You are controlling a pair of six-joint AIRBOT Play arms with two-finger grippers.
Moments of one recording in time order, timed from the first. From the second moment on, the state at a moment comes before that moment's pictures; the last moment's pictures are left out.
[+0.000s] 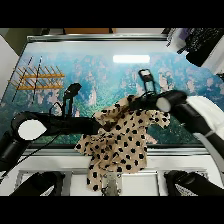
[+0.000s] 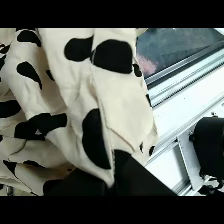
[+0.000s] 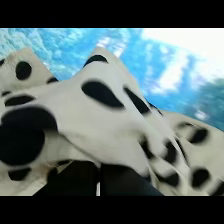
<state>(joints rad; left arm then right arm) -0.56 -0.81 0.93 1.08 -1.10 -1.76 0.44 -1.13 1.14 -1.50 1.02 1.72</state>
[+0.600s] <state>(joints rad) -0.55 -0.76 0.96 1.07 -1.21 -1.80 0.31 -0.89 1.28 -1.36 1.74 1.61</state>
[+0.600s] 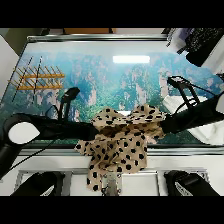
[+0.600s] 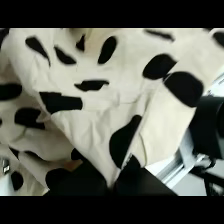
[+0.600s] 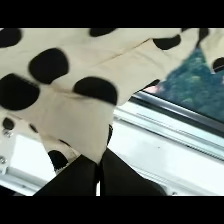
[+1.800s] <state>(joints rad) -0.46 -0.62 1.10 1.04 -1.40 -1.96 0.39 -1.00 1.76 -1.40 1.76 1.77</state>
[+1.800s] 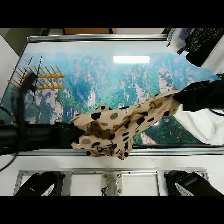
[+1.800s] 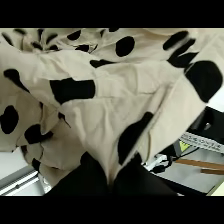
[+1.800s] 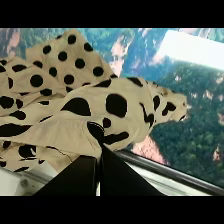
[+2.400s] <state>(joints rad) -0.46 -0.90 0.84 1.10 -1.12 -1.84 0.52 -1.29 1.60 -1.43 1.80 1.79</state>
